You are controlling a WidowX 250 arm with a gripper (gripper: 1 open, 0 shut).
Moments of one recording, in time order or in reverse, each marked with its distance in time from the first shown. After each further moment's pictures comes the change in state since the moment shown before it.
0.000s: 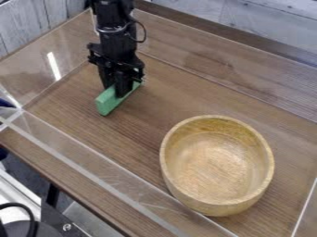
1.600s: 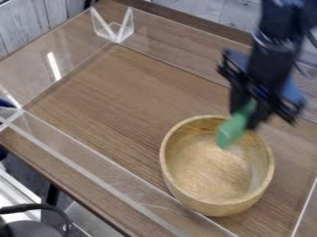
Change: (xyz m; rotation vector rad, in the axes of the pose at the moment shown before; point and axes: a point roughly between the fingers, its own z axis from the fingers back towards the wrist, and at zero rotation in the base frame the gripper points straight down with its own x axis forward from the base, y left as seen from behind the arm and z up) arm -0.014 -0.225 0.054 0.077 -0.057 -0.339
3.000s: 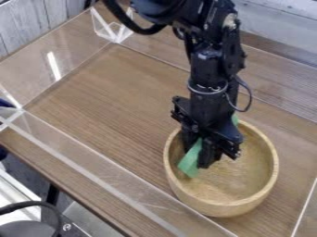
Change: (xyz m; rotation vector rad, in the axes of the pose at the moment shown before) arm -0.046 0.040 -0.055 -0.155 0.047 0.079
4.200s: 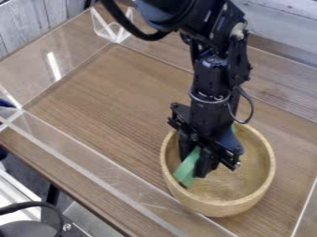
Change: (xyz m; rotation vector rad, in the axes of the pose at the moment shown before) arm -0.013 -0.010 -0.002 0.034 0.069 -0.004
